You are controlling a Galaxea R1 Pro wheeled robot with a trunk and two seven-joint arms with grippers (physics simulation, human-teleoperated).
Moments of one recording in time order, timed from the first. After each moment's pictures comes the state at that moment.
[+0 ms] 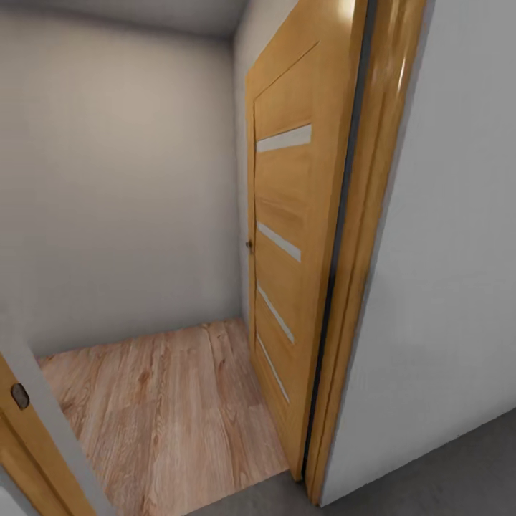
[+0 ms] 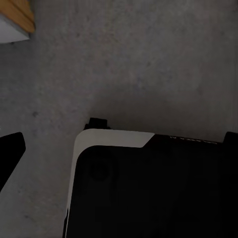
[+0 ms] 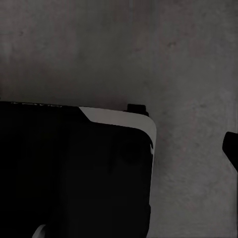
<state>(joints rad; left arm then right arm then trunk) -0.23 0.02 -0.01 -0.02 0.18 -0.08 -0.06 -0.22 0.00 0.86 0.03 -0.81 -0.09 0.07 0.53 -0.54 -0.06</state>
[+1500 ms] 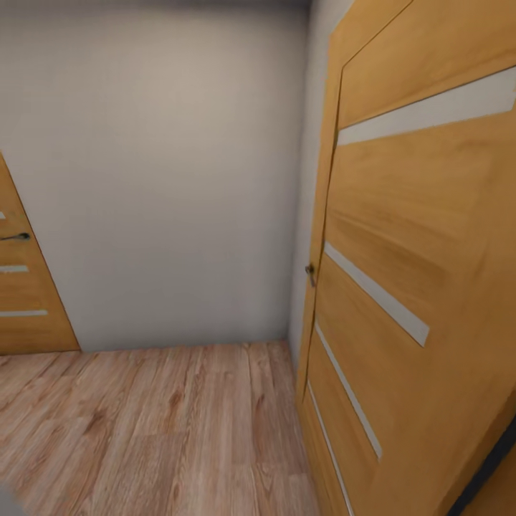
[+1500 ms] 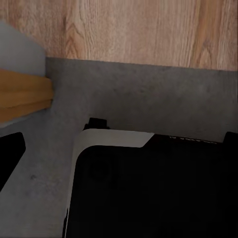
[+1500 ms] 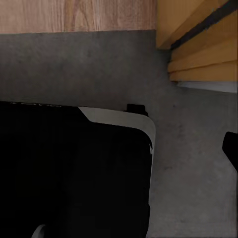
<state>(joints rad) -0.23 0.02 -0.01 -0.02 0.18 -0.08 -0.06 -0.22 0.00 0.86 0.03 -0.81 -0.09 0.07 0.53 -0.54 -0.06</state>
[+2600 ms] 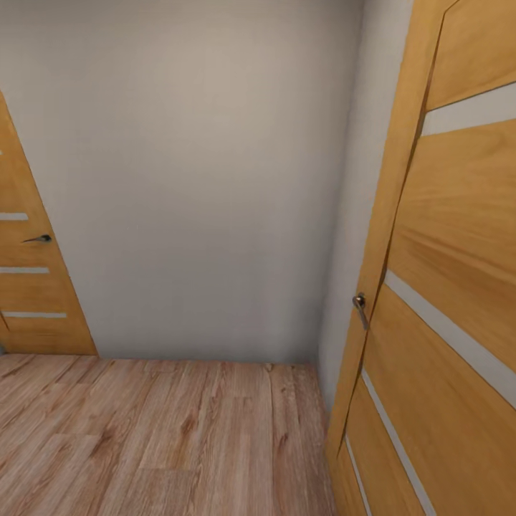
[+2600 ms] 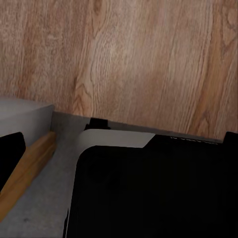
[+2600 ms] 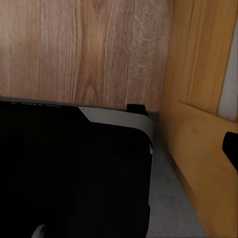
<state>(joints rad) -0.23 0.03 -0.01 -0.01 0.18 -0.08 -0.06 -0.22 0.00 0.86 0.03 -0.81 -0.09 0.07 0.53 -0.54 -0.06</state>
